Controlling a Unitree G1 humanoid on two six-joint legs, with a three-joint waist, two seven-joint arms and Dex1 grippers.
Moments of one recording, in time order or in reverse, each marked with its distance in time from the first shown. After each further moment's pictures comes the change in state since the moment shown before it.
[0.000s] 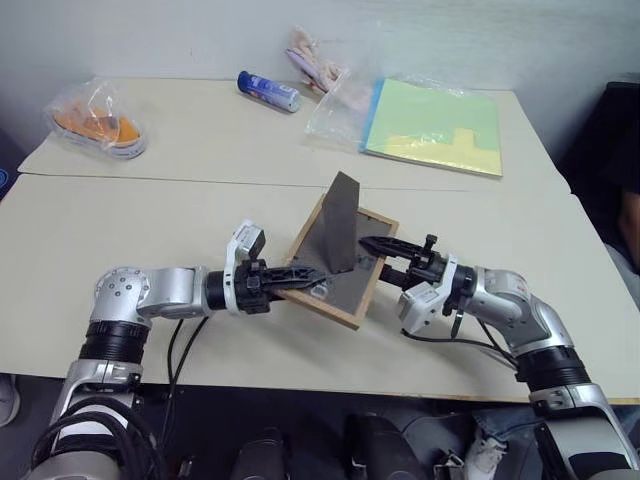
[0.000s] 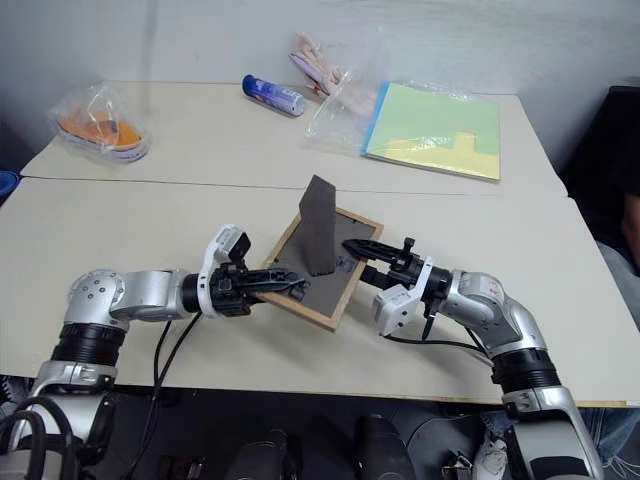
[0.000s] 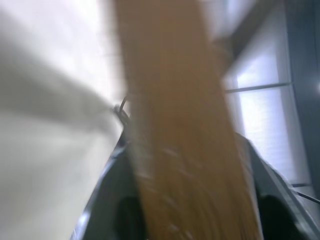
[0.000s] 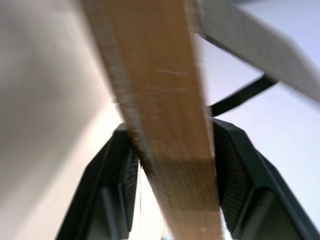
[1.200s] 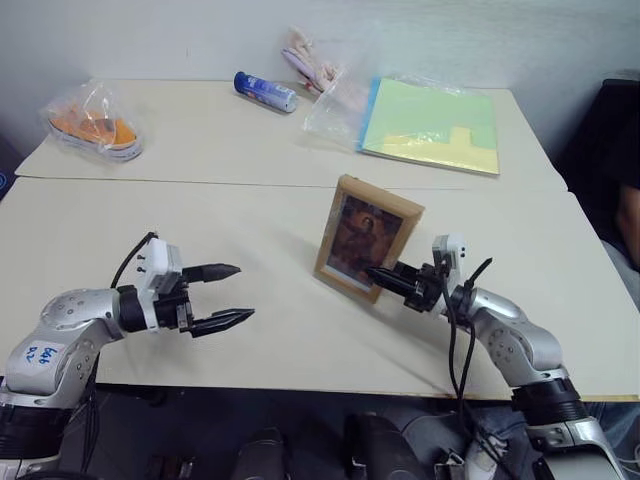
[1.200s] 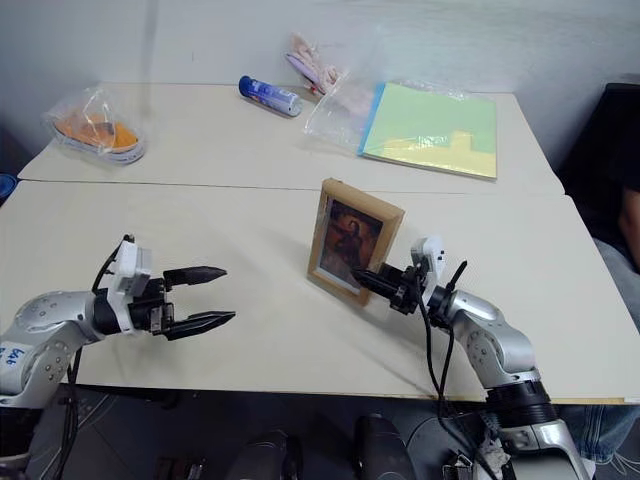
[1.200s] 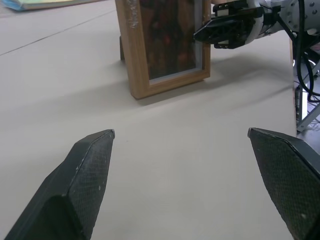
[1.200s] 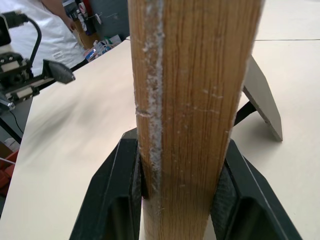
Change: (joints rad) left arm 0.464 0.247 0.107 -0.368 1.284 -1.048 -0.983; right arm 0.163 0.053 -0.028 -0.242 1.219 1.377 0.487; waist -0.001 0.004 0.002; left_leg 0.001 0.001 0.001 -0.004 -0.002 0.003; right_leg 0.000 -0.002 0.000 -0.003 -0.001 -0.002
